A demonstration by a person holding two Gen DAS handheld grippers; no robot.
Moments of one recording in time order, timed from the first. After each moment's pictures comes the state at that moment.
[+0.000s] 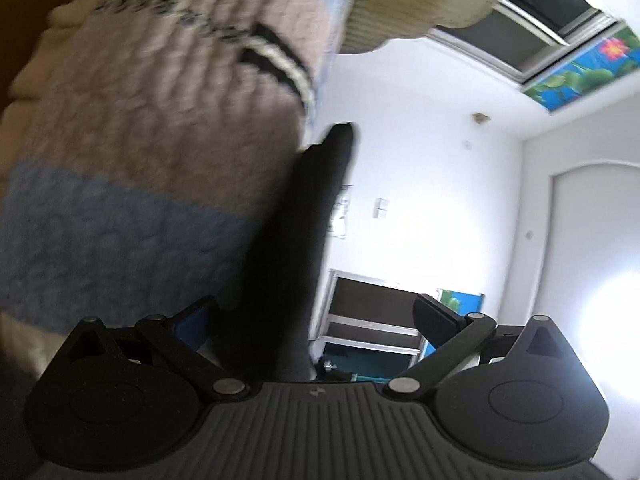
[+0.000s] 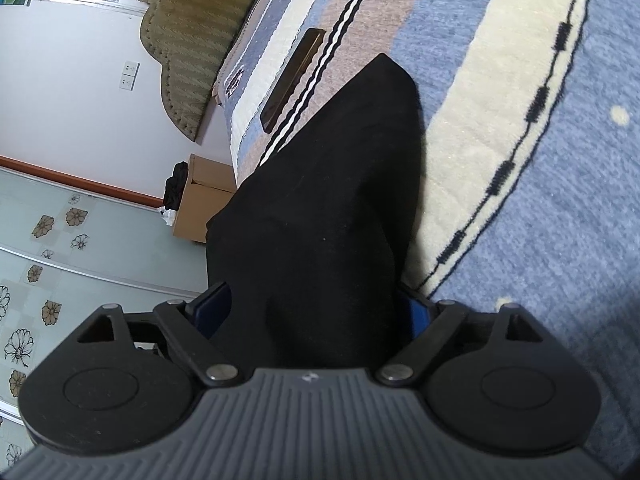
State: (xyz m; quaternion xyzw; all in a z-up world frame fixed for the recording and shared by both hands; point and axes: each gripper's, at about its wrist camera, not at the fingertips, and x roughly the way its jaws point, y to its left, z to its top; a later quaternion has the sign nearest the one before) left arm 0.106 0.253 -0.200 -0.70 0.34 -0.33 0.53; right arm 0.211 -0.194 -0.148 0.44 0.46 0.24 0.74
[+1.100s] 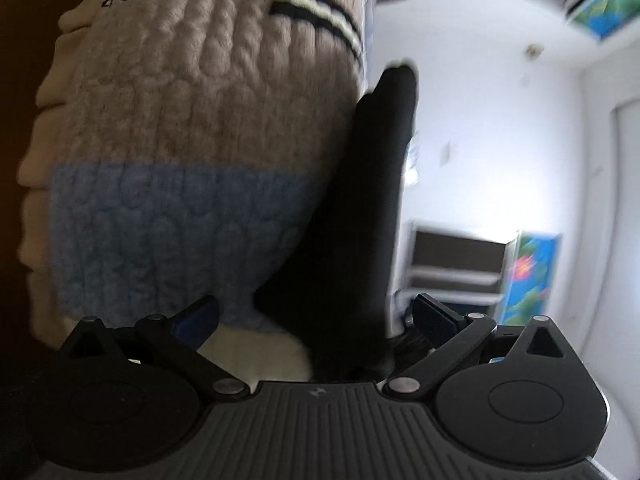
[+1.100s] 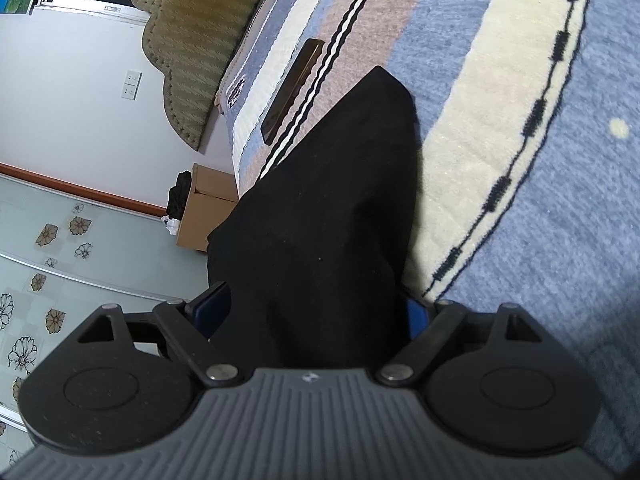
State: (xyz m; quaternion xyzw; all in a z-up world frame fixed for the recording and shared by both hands) left arm 0.116 0.262 -0.210 -0.63 0.43 -0.33 0.56; right arm 0.211 -0.200 -0.151 0.45 0.44 0.24 0.74
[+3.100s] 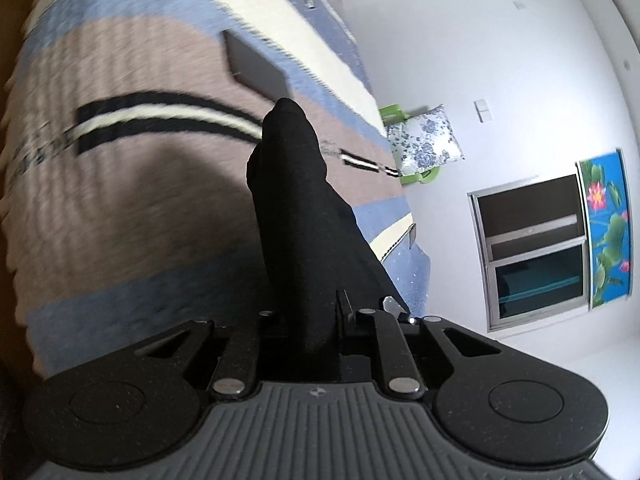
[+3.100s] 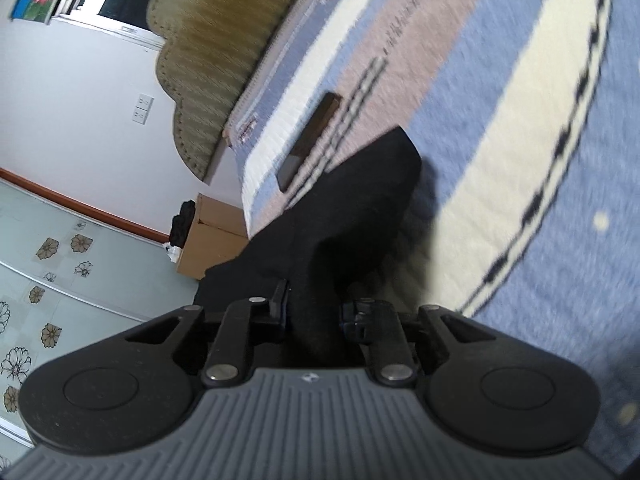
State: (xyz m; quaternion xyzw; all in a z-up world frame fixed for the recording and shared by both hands) left arm 0.142 0.258 -0.026 -0.42 0.45 -0.30 0.73; right arm 0.212 -0.220 -0.111 0.44 0.38 0.21 0.79
